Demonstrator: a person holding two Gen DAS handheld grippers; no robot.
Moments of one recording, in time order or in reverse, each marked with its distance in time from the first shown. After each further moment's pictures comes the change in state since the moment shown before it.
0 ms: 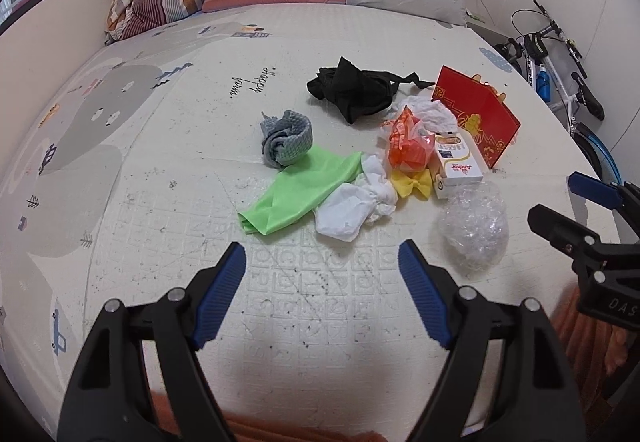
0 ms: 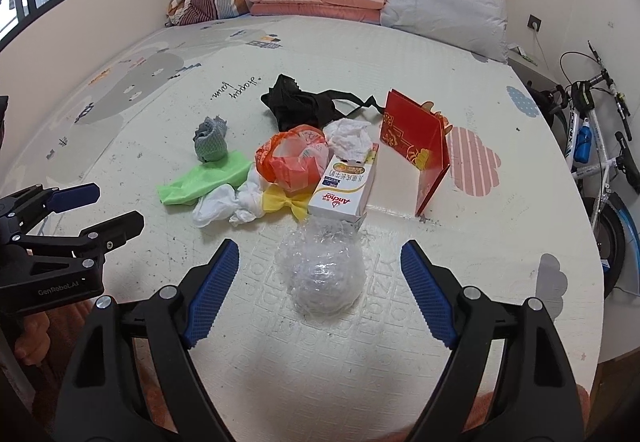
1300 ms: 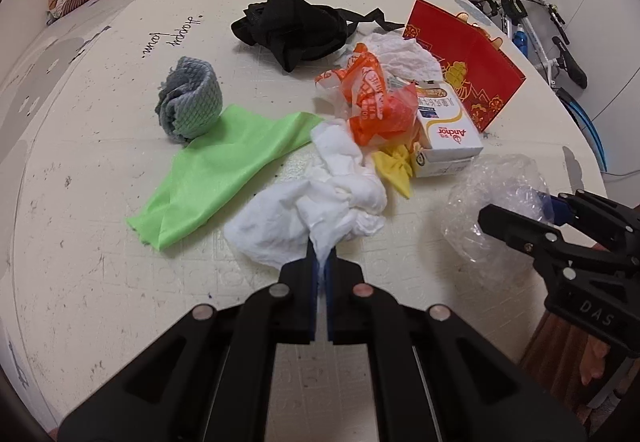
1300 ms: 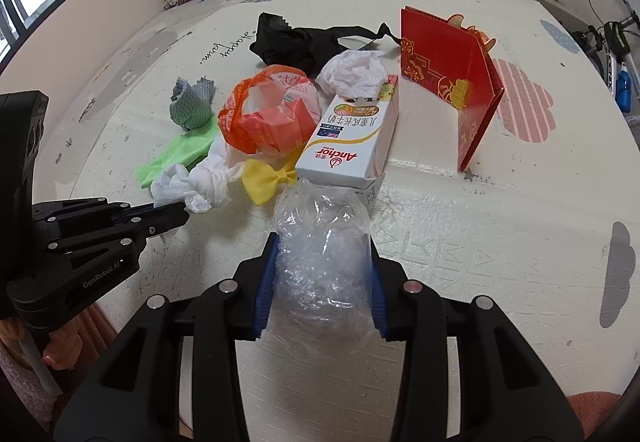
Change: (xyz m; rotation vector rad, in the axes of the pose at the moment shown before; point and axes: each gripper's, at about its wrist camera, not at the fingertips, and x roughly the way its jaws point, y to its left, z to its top) left arm 0.069 -0.029 0.006 0.042 0.156 -0.142; right arm 0.068 -0.028 -0.010 0.092 0.137 0.149
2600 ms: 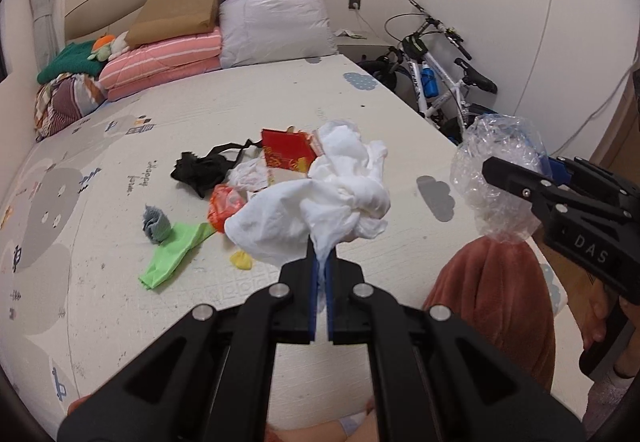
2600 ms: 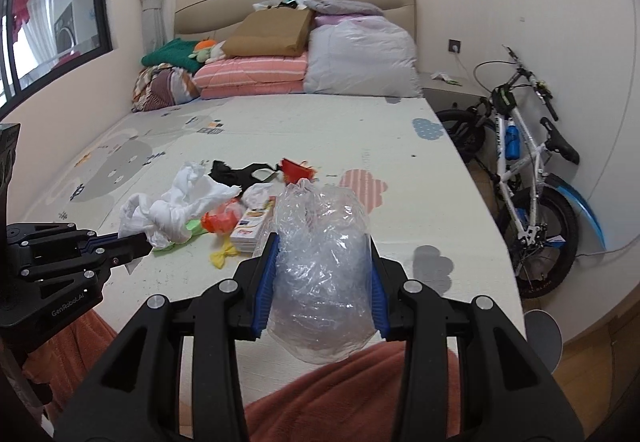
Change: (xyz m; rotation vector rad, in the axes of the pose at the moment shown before) left arm -0.167 -0.159 -0.021 0.266 -0.292 -0.062; right arm -0.250 -0.051 -0.065 0.088 -0.409 -0.241
